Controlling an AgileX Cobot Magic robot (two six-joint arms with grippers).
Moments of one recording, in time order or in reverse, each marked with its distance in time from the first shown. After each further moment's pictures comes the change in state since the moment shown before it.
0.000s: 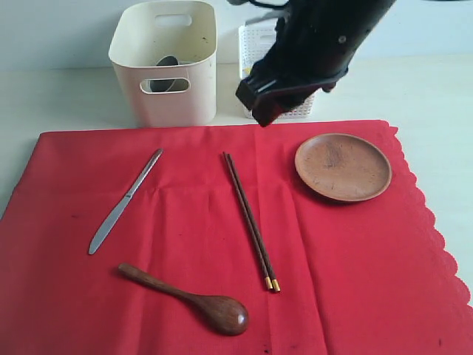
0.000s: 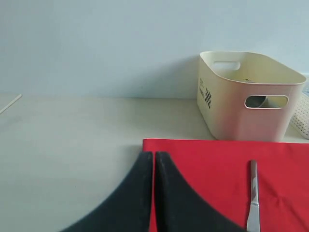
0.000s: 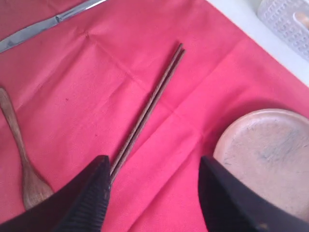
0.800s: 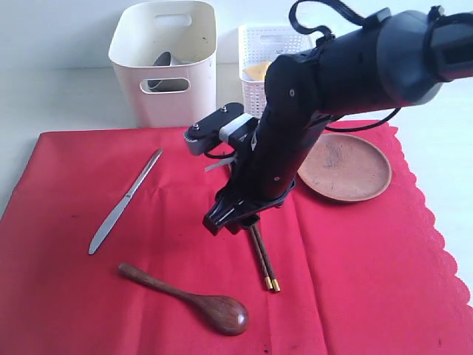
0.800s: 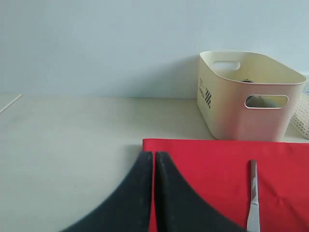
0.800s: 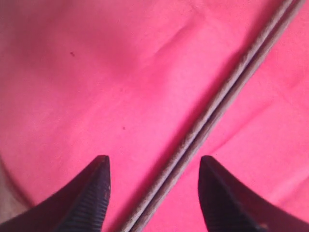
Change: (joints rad) left arm 0.000 0.000 0.000 0.000 0.000 0.000; right arm 0.130 0.254 0.203 0.045 -0.299 -0.017
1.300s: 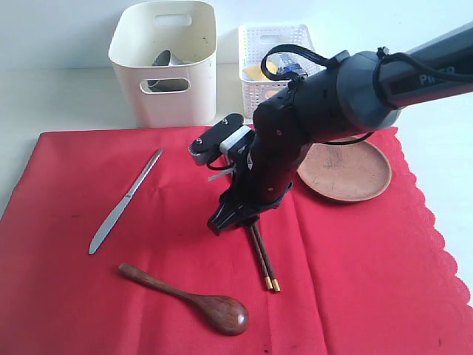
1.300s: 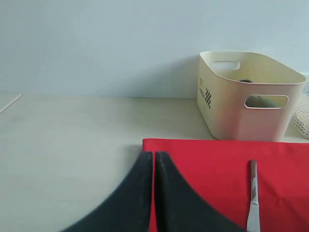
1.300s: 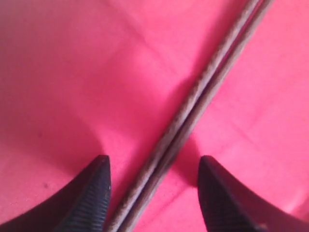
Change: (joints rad) left arm 0.000 0.000 0.000 0.000 0.000 0.000; right arm 0.000 0.116 0.000 -0.232 -0.168 0.186
